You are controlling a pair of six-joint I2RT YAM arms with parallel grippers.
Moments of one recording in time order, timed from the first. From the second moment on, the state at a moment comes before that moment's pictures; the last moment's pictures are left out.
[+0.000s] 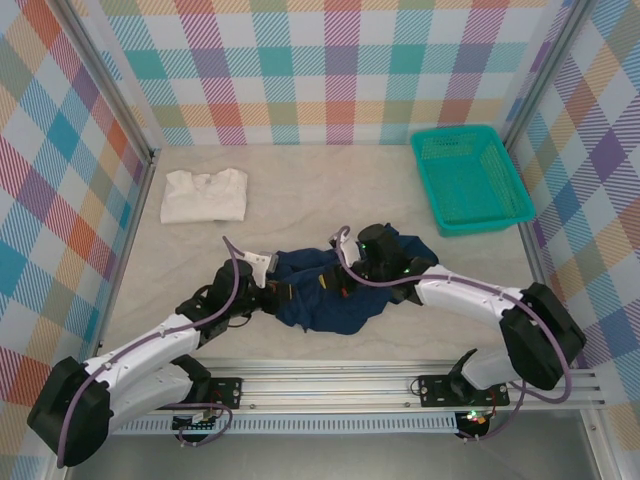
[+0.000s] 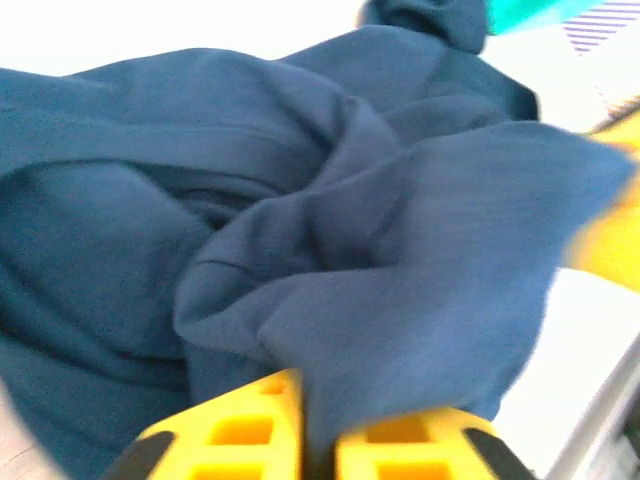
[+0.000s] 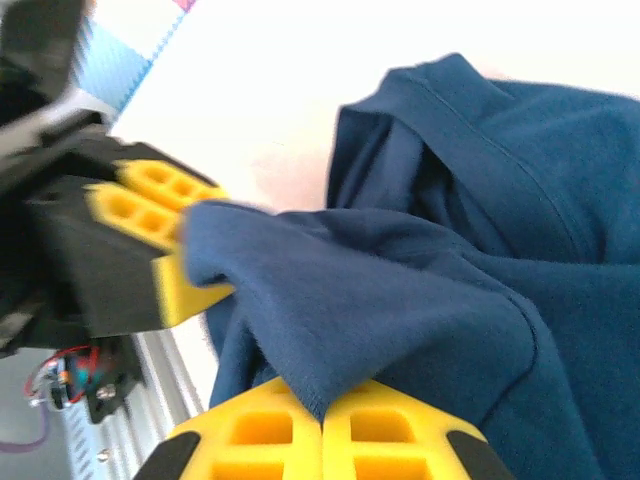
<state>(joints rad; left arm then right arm) -0.61 0.96 0.40 -0.08 0.20 -0.49 0.75 1.39 0.77 -0.03 -0.50 0.37</state>
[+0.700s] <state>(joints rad) -0.71 0.88 0.53 -0.29 0.11 -0.48 0.65 1.44 0.77 0.01 -0.70 0.50</state>
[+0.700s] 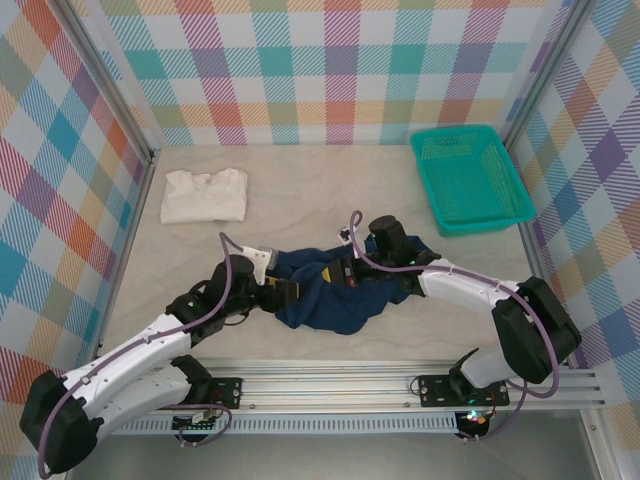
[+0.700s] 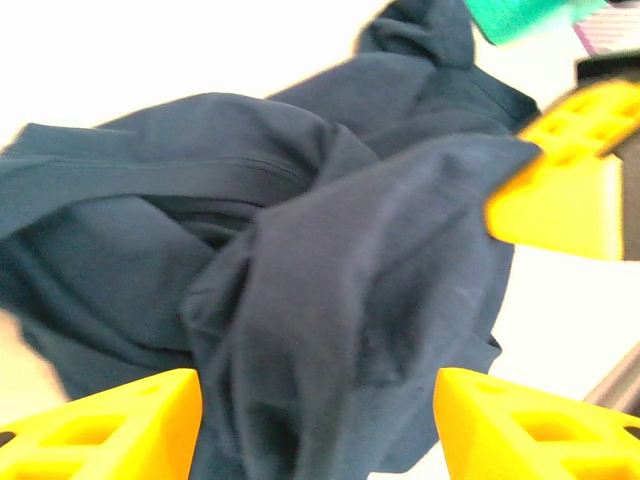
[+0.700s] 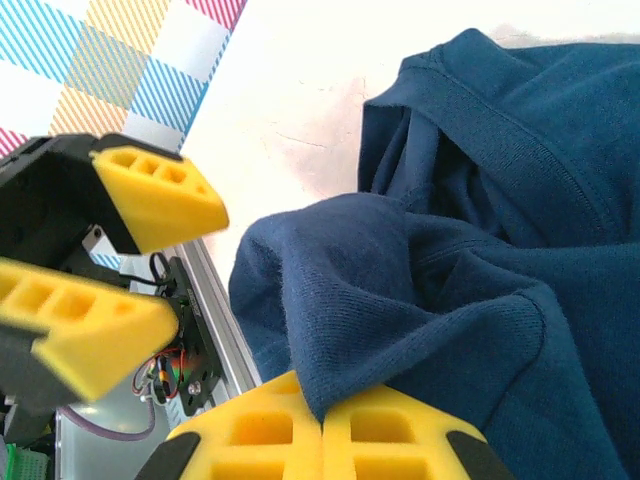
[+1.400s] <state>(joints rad) -0.59 1.06 0.56 0.00 0.54 -0.58 0.70 1.36 0.80 -0.33 -0.24 0.32</state>
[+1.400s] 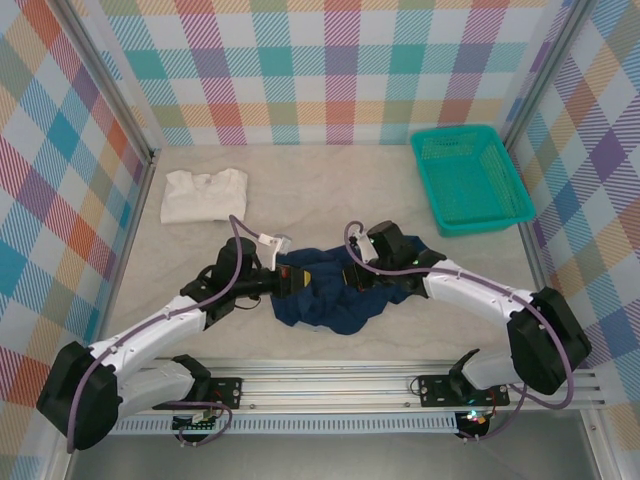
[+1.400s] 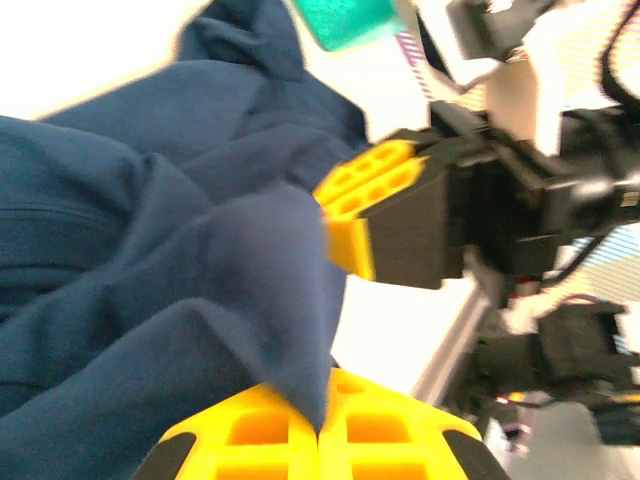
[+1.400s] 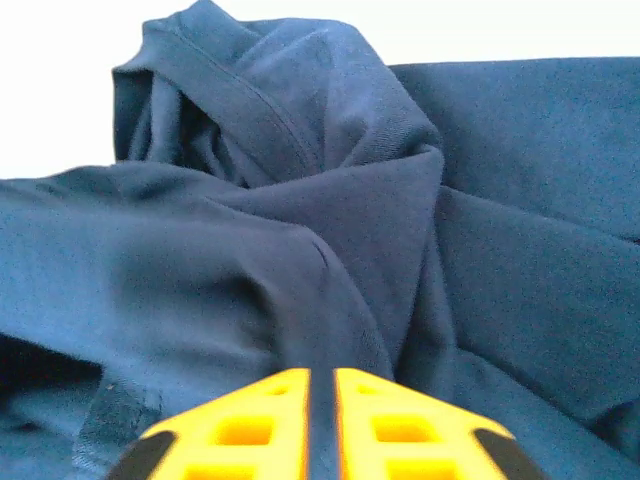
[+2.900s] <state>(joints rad) -0.59 1.06 0.59 -0.14 0.38 -0.60 0.95 1.16 0.70 -0.22 -0.06 0.30</state>
